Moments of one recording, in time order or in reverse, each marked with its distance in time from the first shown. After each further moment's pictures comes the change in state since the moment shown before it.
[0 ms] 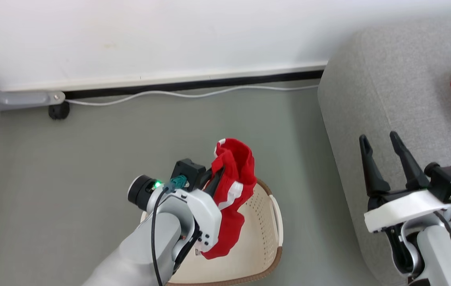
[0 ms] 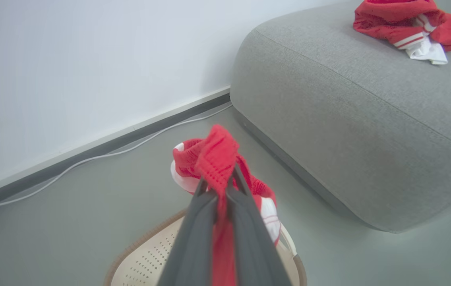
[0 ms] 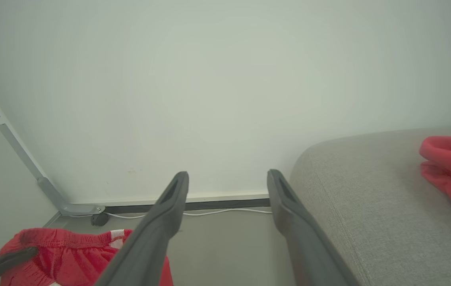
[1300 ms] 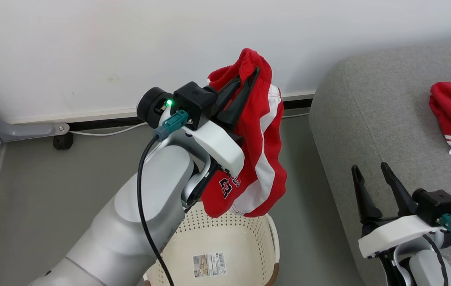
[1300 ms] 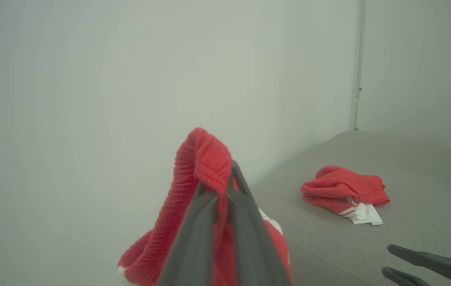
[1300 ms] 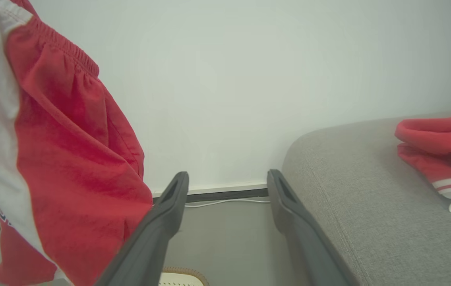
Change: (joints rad) left arm -0.116 0.000 0.277 -0.370 0.205 -0.027 -0.004; right arm 0.086 0.025 0.005 0.046 -0.019 0.000 0.000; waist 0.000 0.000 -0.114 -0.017
